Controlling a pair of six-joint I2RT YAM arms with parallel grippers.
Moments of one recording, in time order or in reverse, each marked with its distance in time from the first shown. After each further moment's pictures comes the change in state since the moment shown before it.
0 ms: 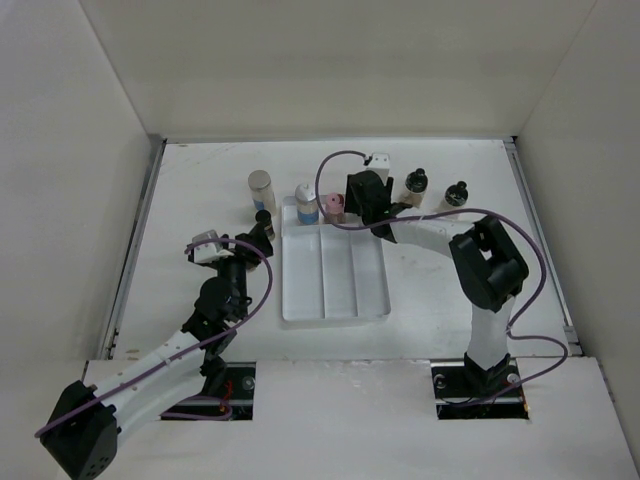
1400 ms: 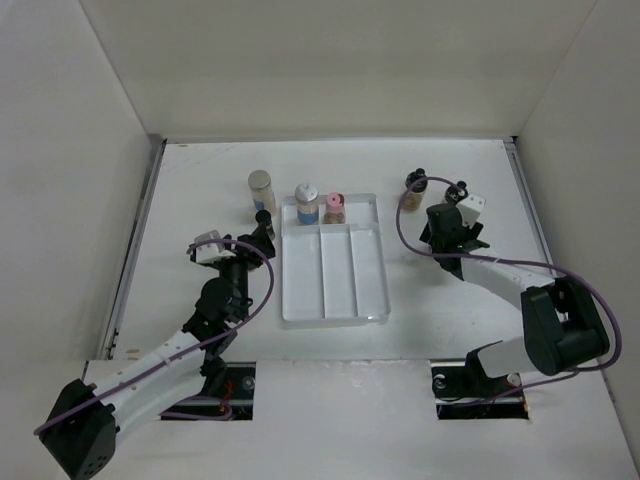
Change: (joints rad) left arm -0.019 0.001 0.000 0.000 0.002 0.000; right arm -0.290 -0.515 -0.584 -0.124 0.084 0.187
